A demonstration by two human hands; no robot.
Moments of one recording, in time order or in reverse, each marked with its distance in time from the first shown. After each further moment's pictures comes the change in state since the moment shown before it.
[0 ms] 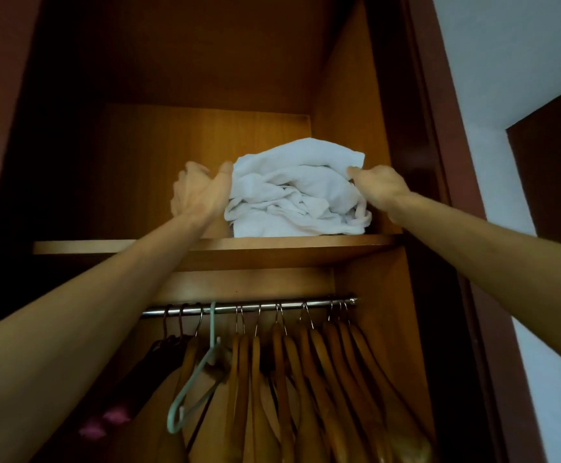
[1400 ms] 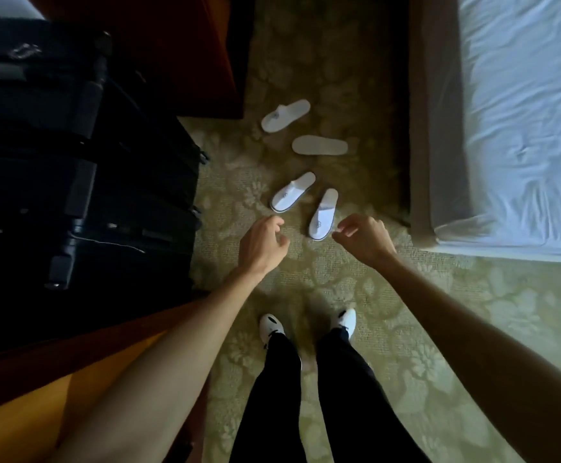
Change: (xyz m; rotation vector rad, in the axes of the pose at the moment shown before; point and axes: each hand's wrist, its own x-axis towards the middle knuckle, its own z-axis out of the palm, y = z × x) left_hand -1.144 -0.077 0.194 -0.188 -2.180 0.485; right_hand -0.889 0.578 -0.342 -0.637 0.097 1.633
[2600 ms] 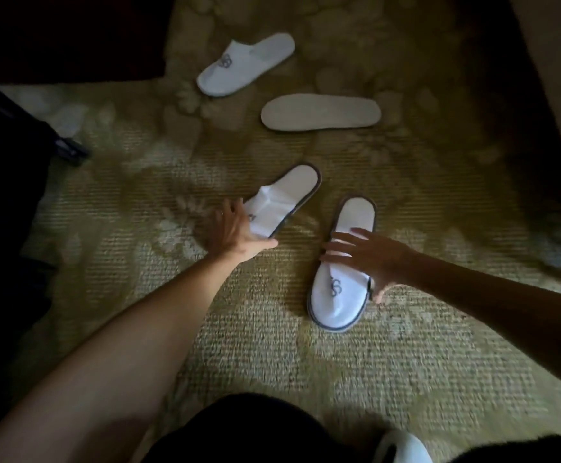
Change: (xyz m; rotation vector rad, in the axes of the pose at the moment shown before) left_hand 0.520 -0.275 0.475 0.311 -0.011 -0.112; right_hand 0.570 0.392 0.340 -1.129 -0.346 -0.894
